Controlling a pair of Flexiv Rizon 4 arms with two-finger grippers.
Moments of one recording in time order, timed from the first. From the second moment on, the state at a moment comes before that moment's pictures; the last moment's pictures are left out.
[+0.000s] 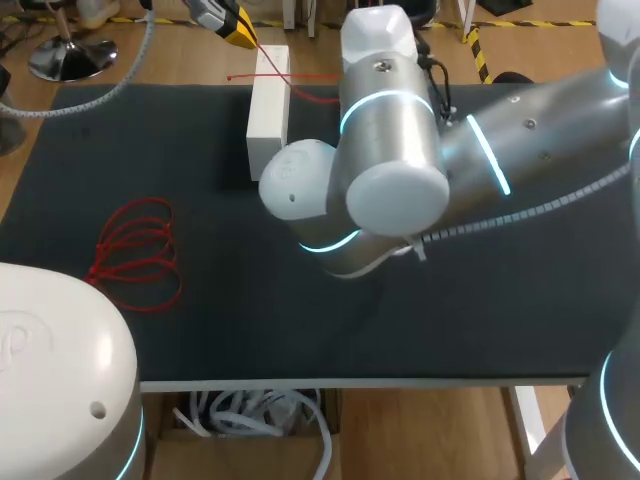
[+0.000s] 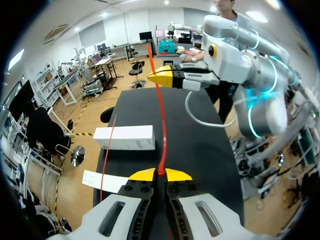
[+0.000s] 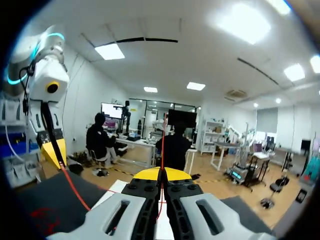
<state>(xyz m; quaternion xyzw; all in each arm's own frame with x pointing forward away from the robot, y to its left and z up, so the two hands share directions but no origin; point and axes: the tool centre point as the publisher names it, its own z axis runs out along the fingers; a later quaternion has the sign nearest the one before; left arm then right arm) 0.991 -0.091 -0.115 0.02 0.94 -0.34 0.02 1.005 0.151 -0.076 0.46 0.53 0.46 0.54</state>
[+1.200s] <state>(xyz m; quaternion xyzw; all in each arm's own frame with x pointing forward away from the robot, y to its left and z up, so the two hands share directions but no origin) 0.991 -0.091 -0.115 0.02 0.94 -0.34 0.02 0.993 0.186 -0.055 0.13 0.61 0.10 0.78</state>
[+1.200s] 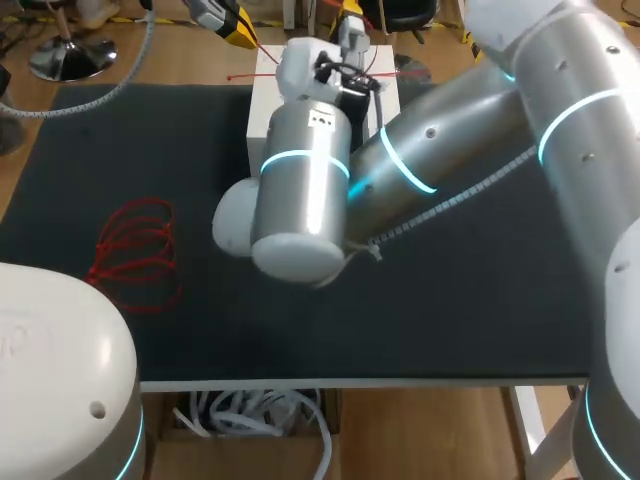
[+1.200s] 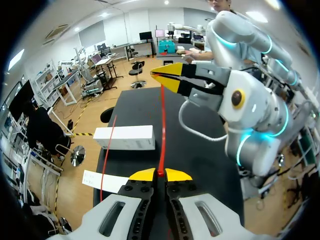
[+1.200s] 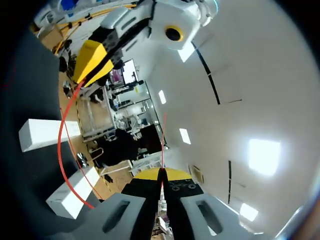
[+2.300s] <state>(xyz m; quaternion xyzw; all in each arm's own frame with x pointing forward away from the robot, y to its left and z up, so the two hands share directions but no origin) 0.991 -0.091 -0.115 0.02 0.94 -0.34 0.02 0.987 0.206 -0.055 0.13 0.64 0.08 0.76</state>
